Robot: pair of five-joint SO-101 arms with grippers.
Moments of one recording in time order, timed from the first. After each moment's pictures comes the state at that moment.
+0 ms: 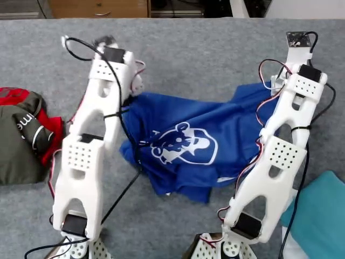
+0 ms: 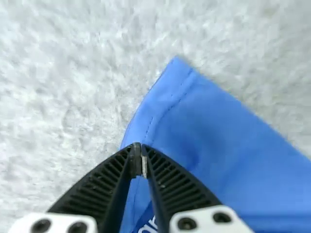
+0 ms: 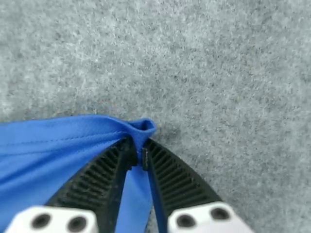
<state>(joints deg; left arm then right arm) 9.1 48.3 -50.0 92.6 29.8 22.9 62.1 -61.3 72.6 13.9</state>
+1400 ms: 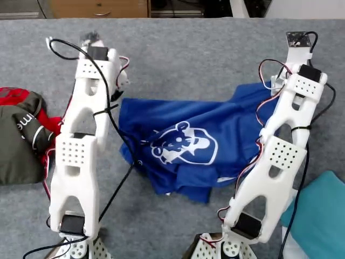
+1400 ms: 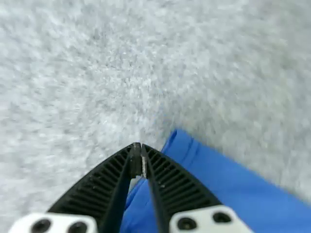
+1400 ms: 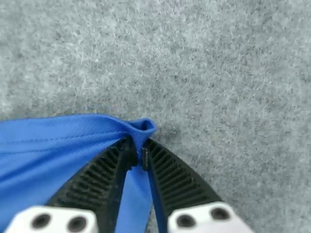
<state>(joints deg) 2.5 52.1 -54.2 88.8 28.4 22.9 62.1 -61.3 72.6 13.9</state>
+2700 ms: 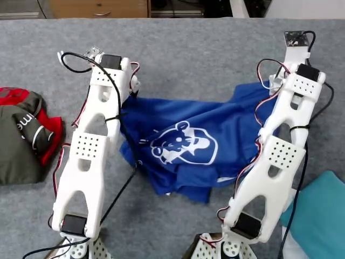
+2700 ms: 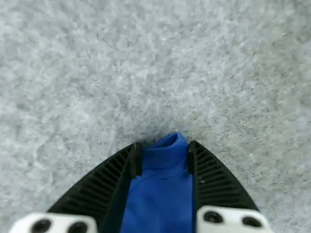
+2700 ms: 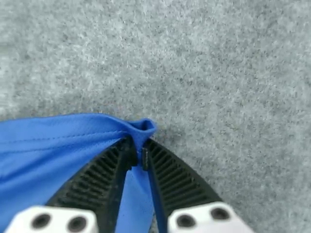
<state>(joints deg) 5.5 68.7 -76.0 95.4 45.7 22.2 62.1 -61.3 72.6 13.9</state>
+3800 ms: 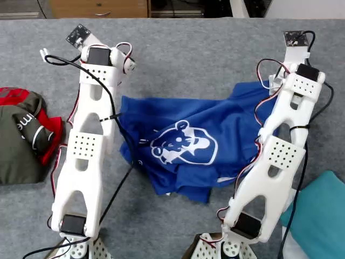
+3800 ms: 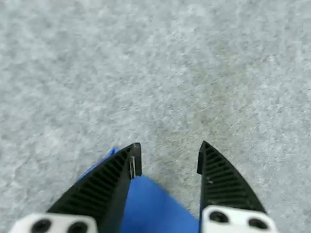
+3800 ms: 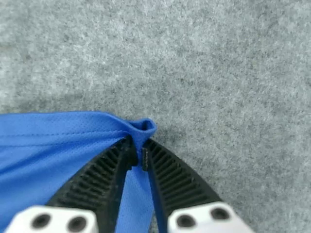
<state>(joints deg) 4.0 68.1 -89.0 94.4 45.7 22.2 62.1 -61.3 72.6 13.9</state>
